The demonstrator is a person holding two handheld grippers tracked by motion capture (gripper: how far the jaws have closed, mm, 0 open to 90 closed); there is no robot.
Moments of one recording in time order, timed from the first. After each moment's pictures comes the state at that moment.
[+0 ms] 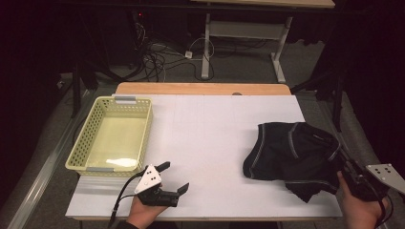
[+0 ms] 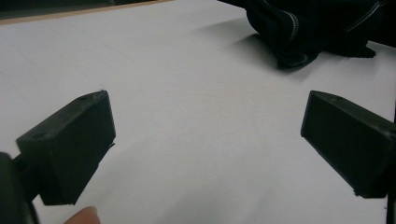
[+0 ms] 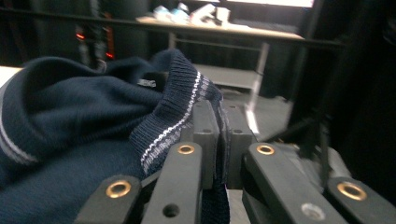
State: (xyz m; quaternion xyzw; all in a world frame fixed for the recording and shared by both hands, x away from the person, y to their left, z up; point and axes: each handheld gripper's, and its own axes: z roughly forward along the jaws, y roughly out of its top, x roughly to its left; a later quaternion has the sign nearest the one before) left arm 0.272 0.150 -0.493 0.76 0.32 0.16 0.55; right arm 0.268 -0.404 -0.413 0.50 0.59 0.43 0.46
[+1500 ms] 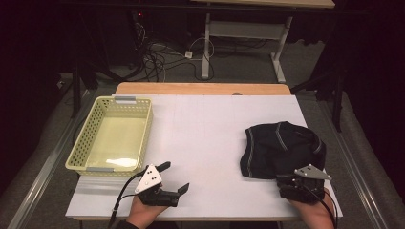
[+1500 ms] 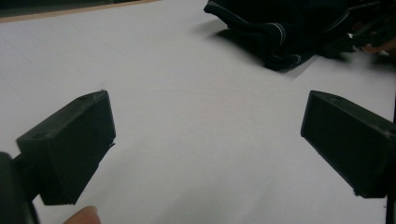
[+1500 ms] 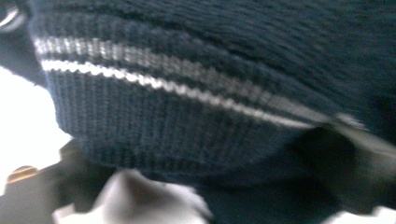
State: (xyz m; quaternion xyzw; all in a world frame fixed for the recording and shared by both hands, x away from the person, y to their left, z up) left arm 0.273 0.149 -0.493 0.76 0.31 0.16 0.55; right arm 0.294 -0.312 -0.479 0.50 0.76 0.27 0.30
